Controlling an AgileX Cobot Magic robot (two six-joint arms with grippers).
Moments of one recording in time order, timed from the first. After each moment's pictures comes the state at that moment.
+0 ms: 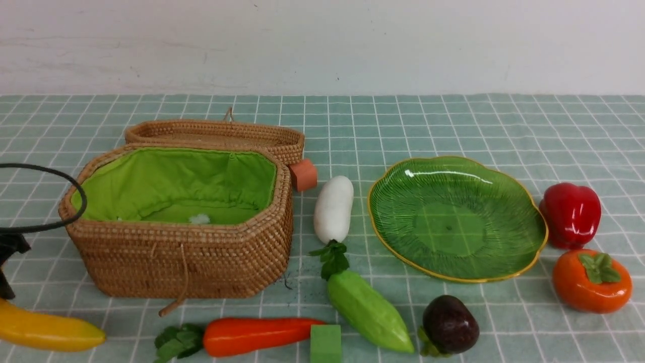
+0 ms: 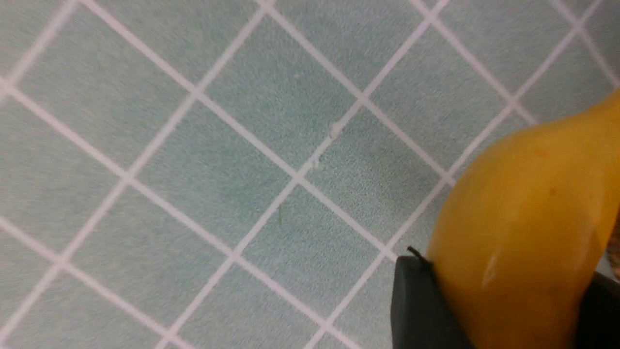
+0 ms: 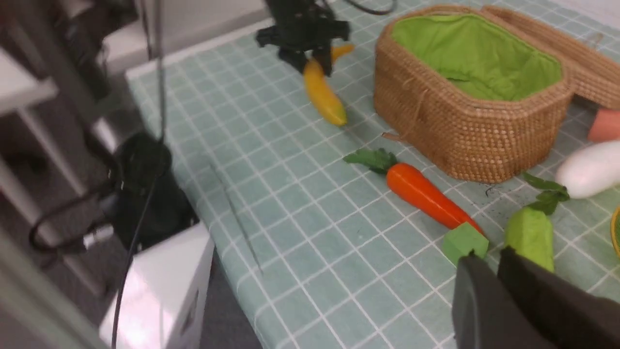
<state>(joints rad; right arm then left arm) 0.51 0.48 -0.95 0.59 1.02 -0.38 0.31 1.37 -0.78 -0.01 0.55 -0.44</state>
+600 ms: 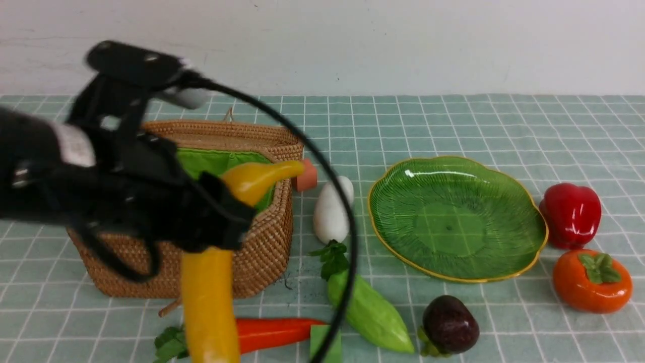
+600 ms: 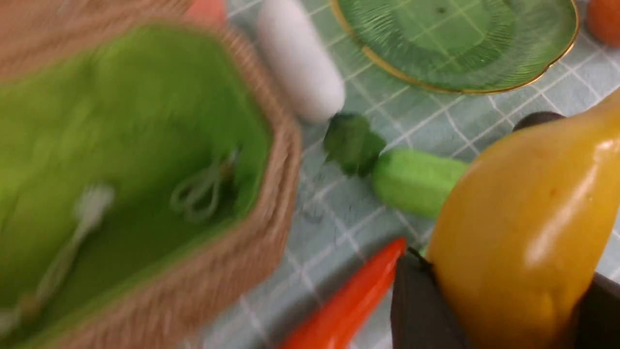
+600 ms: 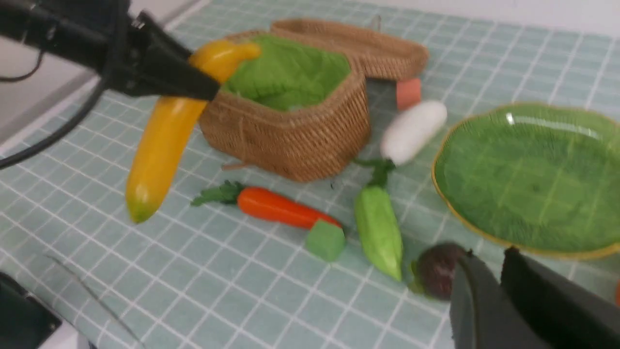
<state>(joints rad) 0.51 0.48 -1.03 0.19 1.07 0.04 -0.60 1.26 -1.14 -0.07 0.70 0.05</state>
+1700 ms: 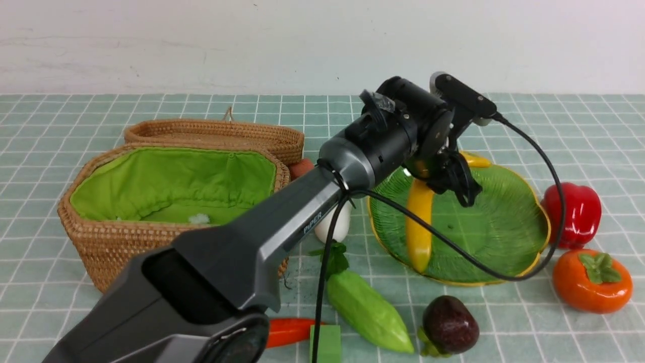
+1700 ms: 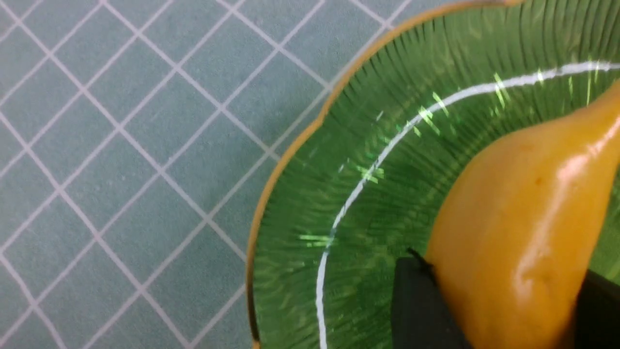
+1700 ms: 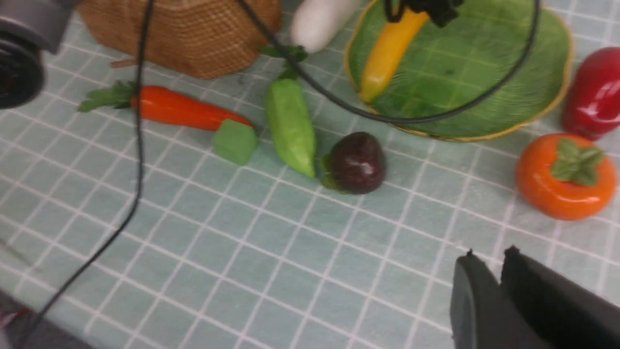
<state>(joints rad) 0.51 0.48 -1.03 0.02 1.26 0.09 -0.74 2.59 -2.63 0.16 0.86 0.05</state>
